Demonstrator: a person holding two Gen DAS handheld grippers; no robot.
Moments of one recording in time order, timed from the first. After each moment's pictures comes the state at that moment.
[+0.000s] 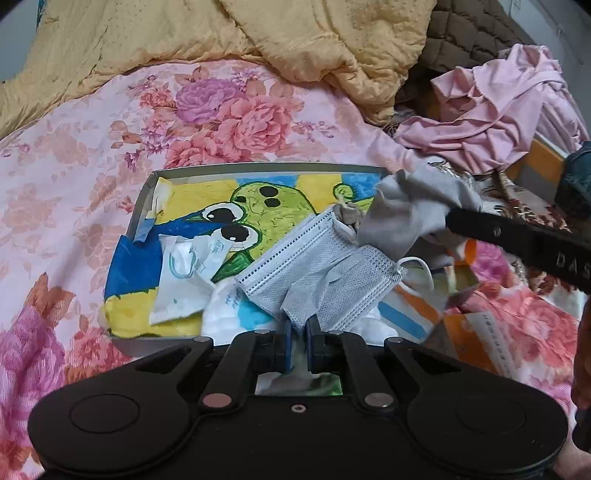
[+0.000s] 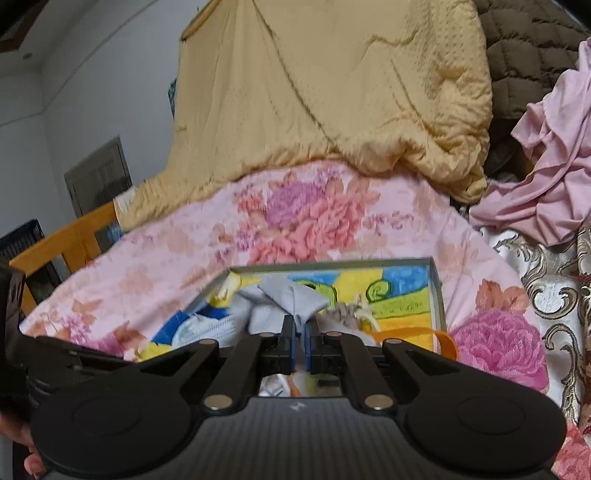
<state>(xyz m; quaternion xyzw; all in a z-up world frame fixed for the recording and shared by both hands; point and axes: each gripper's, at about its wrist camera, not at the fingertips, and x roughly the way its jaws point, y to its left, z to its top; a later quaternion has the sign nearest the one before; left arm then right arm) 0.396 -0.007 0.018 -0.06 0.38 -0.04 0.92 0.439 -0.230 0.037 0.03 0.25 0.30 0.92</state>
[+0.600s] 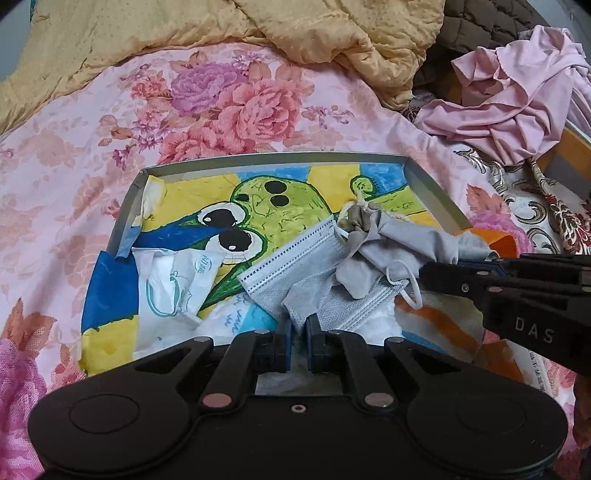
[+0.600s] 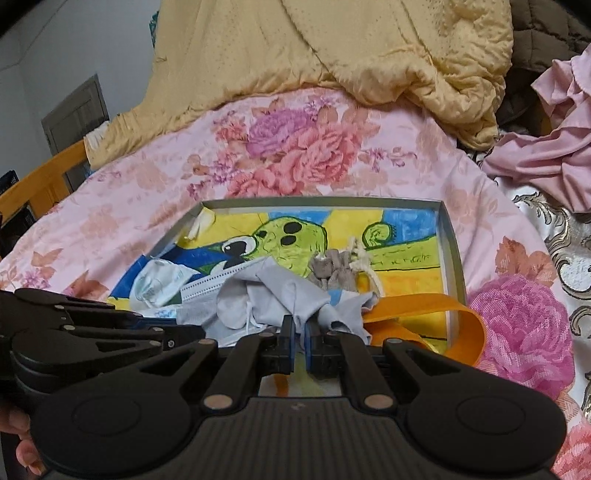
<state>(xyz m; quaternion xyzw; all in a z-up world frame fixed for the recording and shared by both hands) 0.447 -0.013 -0.002 -0.05 0.40 -0.02 0.92 0.481 -0.196 0.005 -0.02 0.34 0.27 0.90</state>
